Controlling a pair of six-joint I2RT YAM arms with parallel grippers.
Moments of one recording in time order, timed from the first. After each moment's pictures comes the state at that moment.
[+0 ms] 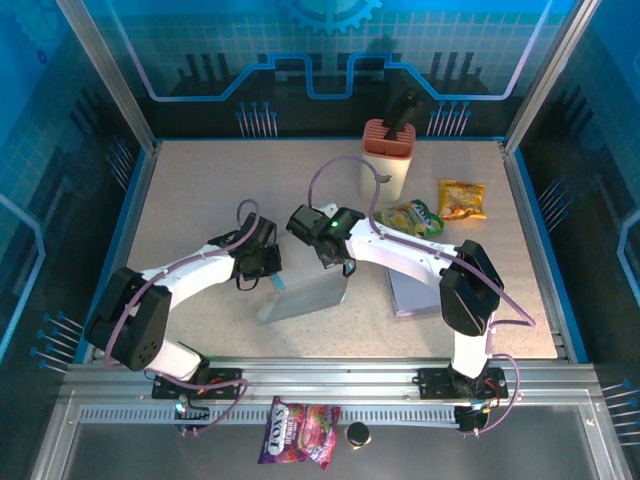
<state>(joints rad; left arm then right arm) -0.42 1.49 0.80 -0.43 0.01 -0.69 0.92 1.86 1.56 -1.05 0.52 0.54</state>
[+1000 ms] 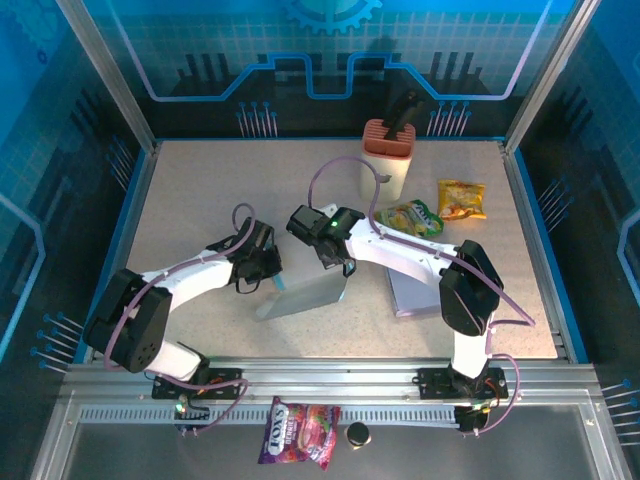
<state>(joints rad) -0.42 1.47 0.72 -0.31 0.05 -0.77 0.92 1.86 1.56 -1.06 0.52 0.54</state>
